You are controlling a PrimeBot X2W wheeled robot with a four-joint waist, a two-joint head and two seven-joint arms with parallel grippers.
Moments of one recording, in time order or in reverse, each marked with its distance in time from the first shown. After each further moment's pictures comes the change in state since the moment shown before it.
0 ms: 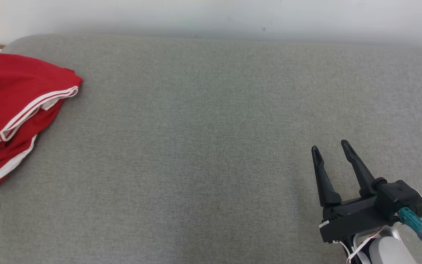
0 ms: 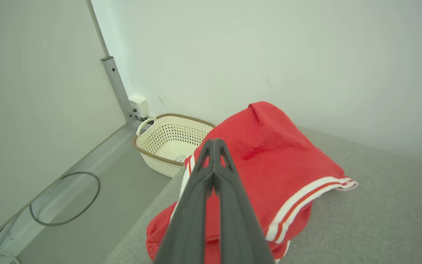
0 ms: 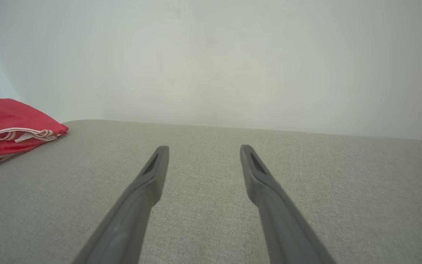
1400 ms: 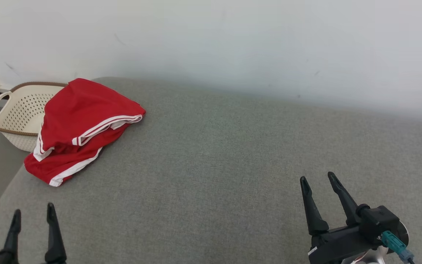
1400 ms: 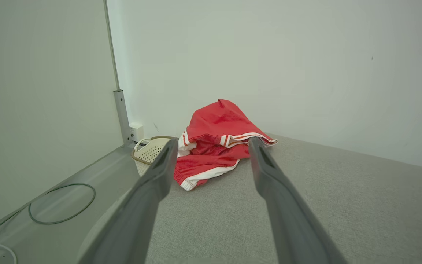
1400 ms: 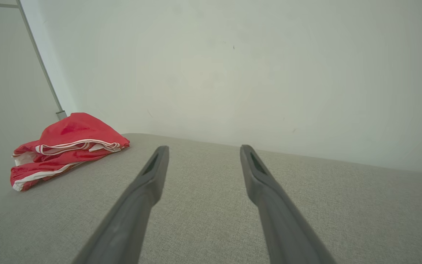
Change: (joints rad) left arm 0.818 -0.212 -0.083 -0.883 0.065 0.201 -0.122; right arm 0.097 0.067 -0.001 0.044 -0.017 0.000 -0.001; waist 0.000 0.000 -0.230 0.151
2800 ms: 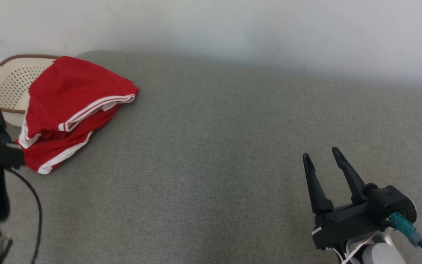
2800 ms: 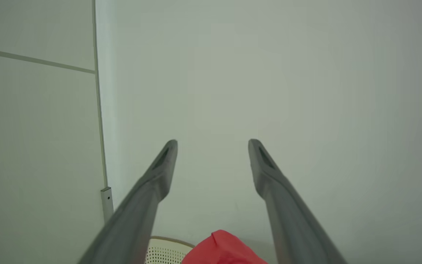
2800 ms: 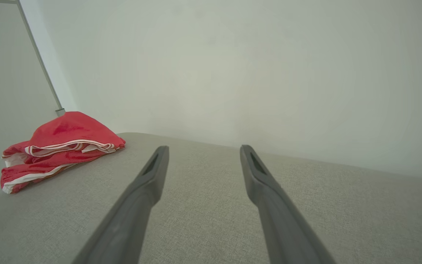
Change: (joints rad) left arm -0.477 0.118 0.040 -0.070 -0.024 0.005 0.140; right arm -0.063 -0.031 0.011 -0.062 0.000 0.000 0.028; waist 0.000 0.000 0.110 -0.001
